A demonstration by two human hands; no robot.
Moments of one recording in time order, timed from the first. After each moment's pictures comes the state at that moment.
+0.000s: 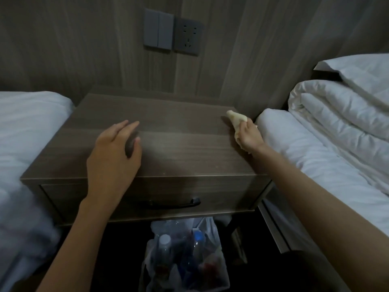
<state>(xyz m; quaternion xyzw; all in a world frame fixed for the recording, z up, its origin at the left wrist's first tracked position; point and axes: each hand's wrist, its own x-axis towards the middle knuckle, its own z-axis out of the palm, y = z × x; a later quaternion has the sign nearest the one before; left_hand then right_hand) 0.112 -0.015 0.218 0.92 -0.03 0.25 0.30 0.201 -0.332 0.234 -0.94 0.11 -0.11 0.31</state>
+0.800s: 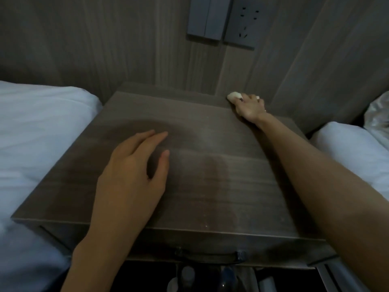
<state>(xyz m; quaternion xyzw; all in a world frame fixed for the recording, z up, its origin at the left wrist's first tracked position) 0.143 0.000 0.218 0.91 -0.01 0.24 0.33 0.402 -0.249 0.232 -0.98 0.06 -0.01 0.17</state>
